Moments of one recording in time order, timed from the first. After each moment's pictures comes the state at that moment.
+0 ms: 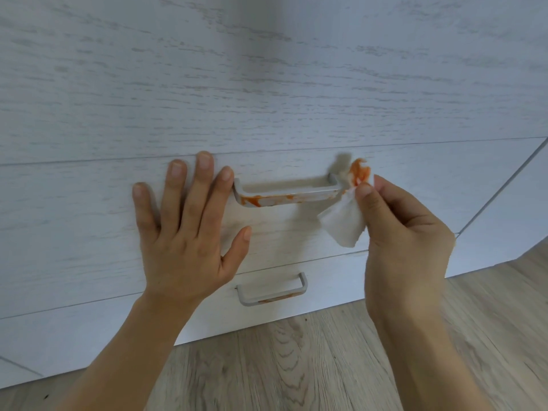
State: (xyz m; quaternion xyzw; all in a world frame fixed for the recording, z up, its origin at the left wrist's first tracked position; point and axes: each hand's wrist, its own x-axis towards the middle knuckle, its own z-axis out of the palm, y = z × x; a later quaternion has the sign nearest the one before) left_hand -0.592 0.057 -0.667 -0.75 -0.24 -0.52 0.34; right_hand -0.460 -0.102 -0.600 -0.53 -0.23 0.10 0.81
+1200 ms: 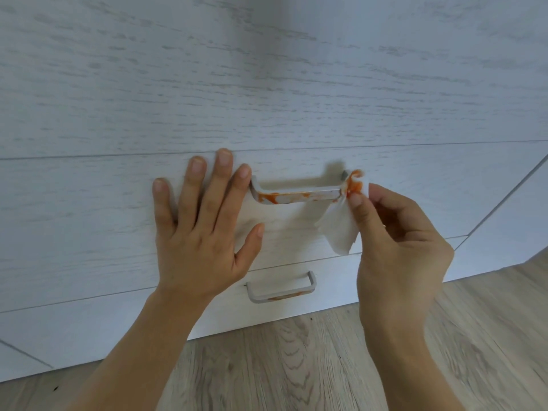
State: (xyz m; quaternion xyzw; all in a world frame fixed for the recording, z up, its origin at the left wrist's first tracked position) left_hand -0.593 0.053 -0.666 -0.76 -0.25 -0.51 0.31; right_hand -0.484 -0.096 -0.606 -0.58 -0.24 0.01 0.78
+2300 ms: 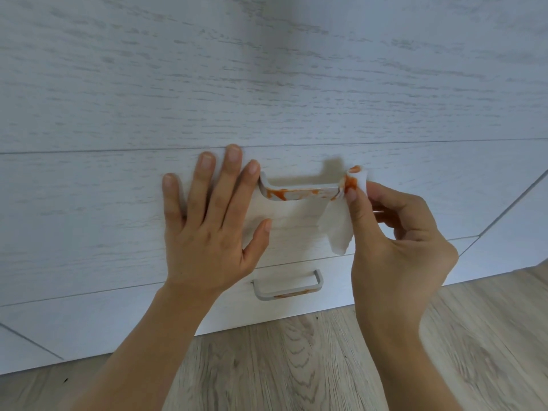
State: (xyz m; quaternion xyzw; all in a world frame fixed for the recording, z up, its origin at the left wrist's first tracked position) left_hand -0.594 0.052 -0.665 -0.76 -0.25 -0.51 0.31; right_hand -0.492 -0.090 -0.607 -0.63 -0.29 -0.11 0.71
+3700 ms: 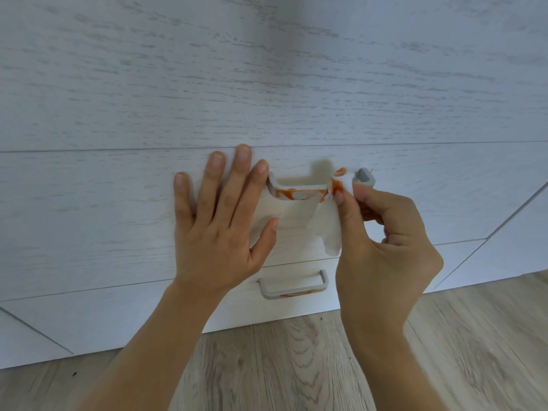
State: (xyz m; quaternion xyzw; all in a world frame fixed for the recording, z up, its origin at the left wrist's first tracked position) left_hand -0.594 0.050 -0.664 -0.77 -0.26 -0.50 0.30; right_hand -0.502 -0.081 -0.614 -0.62 -0.34 -0.19 0.68
